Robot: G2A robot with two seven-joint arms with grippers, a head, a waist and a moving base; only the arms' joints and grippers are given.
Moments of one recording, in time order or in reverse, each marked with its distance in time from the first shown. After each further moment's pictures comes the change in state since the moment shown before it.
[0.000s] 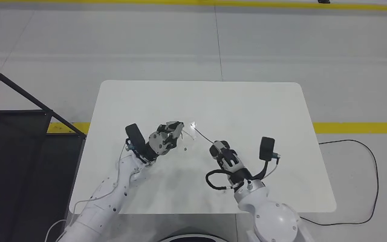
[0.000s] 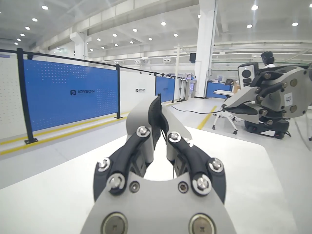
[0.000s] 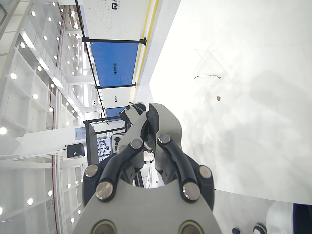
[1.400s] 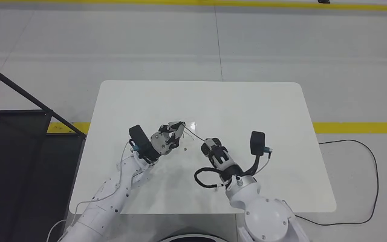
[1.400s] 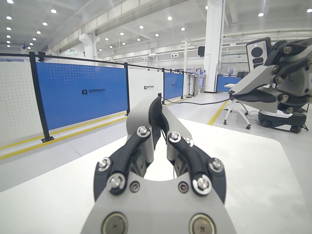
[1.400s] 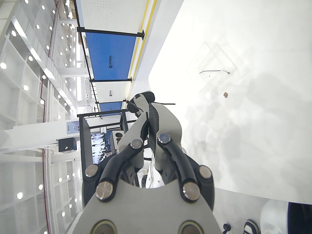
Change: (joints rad) left arm 0.001 -0.006 0.010 0.001 0.028 0.052 -0.014; right arm 0.081 -0.049 -0.062 0.017 -0.064 0.092 0.035
